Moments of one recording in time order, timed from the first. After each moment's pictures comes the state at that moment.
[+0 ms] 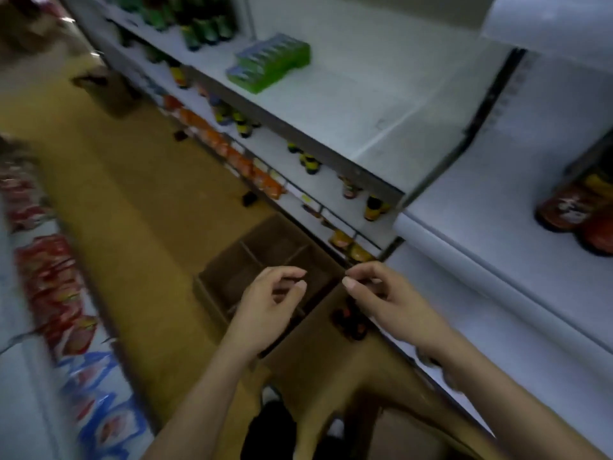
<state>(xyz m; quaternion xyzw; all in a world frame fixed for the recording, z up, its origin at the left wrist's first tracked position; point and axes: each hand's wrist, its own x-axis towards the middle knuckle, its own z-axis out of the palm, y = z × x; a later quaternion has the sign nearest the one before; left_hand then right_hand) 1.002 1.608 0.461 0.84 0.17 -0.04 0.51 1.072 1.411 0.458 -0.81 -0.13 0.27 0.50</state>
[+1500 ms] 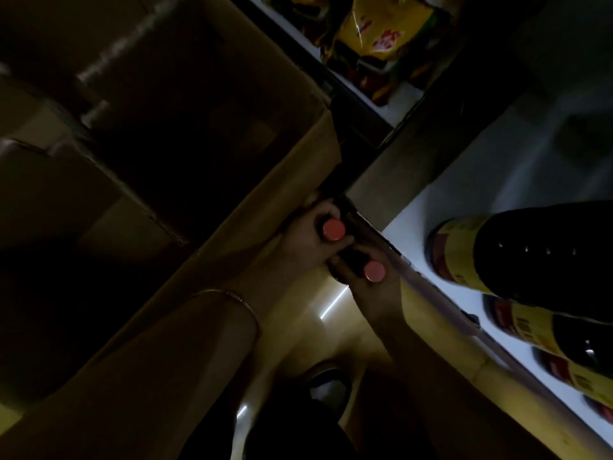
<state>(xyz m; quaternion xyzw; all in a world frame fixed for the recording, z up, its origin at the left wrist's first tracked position) 1.169 1.542 -0.286 0.77 0.10 -0.17 0.61 1.130 1.400 -0.264 -0.81 0.16 0.18 0.53</state>
